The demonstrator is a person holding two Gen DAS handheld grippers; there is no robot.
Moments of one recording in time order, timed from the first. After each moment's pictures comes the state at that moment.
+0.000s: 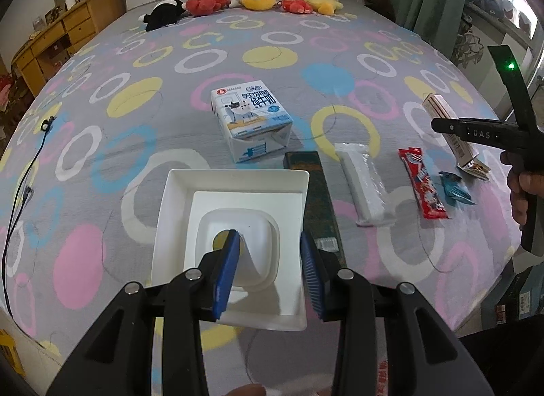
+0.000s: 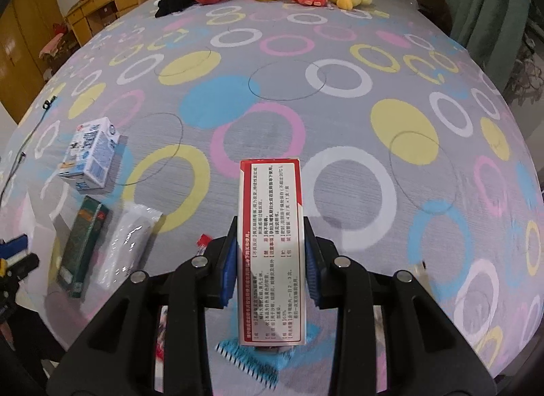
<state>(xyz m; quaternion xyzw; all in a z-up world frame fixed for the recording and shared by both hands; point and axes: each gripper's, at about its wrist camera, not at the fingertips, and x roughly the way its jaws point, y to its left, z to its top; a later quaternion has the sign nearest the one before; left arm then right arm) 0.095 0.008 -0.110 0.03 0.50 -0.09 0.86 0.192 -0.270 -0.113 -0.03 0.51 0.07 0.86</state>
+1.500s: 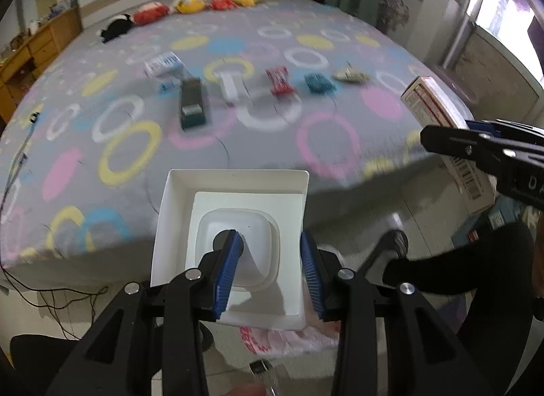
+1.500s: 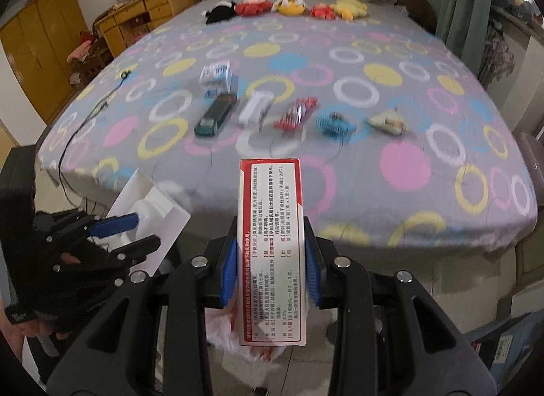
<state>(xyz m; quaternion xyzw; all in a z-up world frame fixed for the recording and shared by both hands) -0.116 -0.049 -0.097 0.07 0.50 -0.20 0.84 -0.117 -0.224 -0.047 0.00 0.48 0.09 0.87</state>
